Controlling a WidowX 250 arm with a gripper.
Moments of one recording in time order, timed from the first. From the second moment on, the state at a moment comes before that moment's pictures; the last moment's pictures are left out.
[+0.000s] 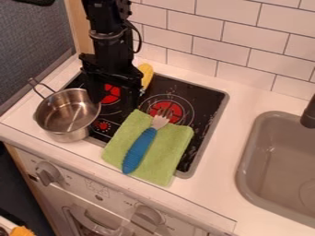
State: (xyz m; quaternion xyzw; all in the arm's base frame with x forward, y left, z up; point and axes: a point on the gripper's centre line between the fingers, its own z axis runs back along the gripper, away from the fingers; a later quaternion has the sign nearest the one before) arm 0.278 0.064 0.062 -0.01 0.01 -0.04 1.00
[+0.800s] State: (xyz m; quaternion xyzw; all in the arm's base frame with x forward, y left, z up) arm 0.274 0.006 0.018 0.00 0.01 0.00 1.00
